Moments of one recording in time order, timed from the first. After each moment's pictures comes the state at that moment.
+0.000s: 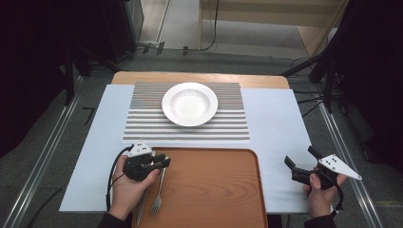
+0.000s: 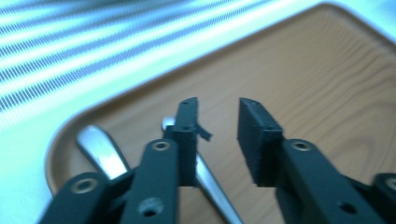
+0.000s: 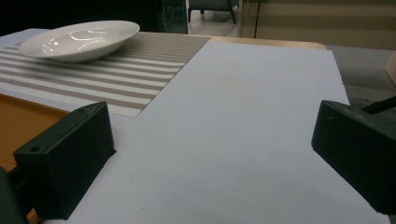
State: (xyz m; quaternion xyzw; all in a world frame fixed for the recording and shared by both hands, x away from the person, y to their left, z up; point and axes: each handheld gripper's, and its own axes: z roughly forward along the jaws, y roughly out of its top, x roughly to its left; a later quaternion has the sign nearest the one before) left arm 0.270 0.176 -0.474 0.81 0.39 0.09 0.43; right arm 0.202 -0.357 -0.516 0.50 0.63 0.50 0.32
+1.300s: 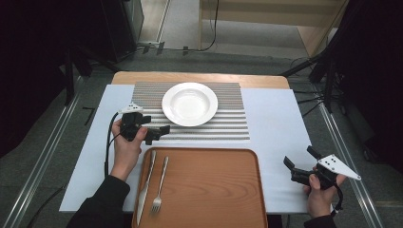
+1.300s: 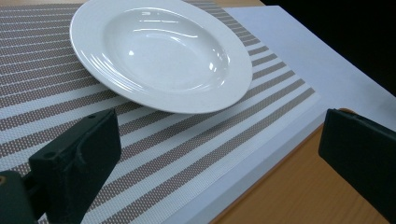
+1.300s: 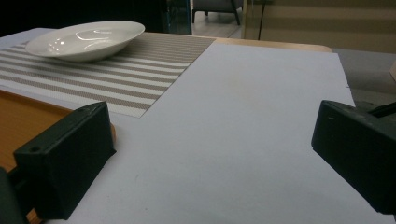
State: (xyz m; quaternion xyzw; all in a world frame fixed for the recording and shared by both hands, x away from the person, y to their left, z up) left arm 0.366 0.185 -0.441 0.77 0.42 0.07 0.48; right arm 0.202 -0.356 -0.516 0.49 0.64 0.50 0.32
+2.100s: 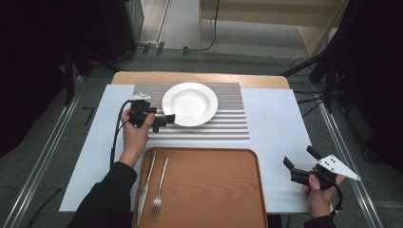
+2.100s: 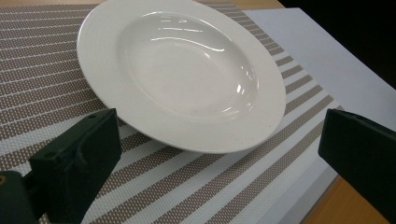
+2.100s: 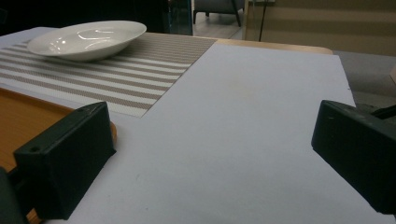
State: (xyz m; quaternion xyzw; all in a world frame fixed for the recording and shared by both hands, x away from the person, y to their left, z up) left arm 0.414 0.170 -0.452 0.77 0.44 0.06 0.46; right arm 0.202 -0.355 -0.517 0.49 0.64 0.50 0.32
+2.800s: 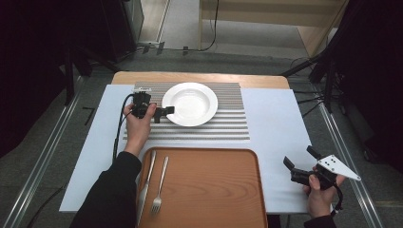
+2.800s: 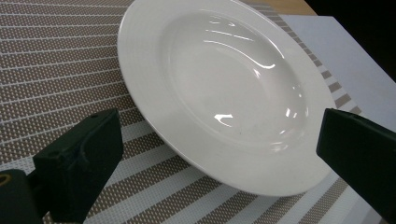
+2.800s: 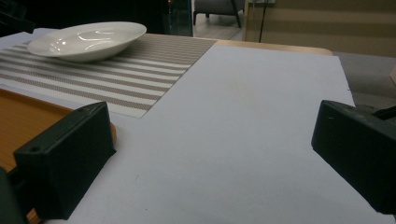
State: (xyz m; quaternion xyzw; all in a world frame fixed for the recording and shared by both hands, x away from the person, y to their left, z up) left arm 0.460 0.174 -0.472 0.75 0.49 0.04 0.45; right arm 0.202 -0.356 -0.517 0.49 0.64 0.50 0.32
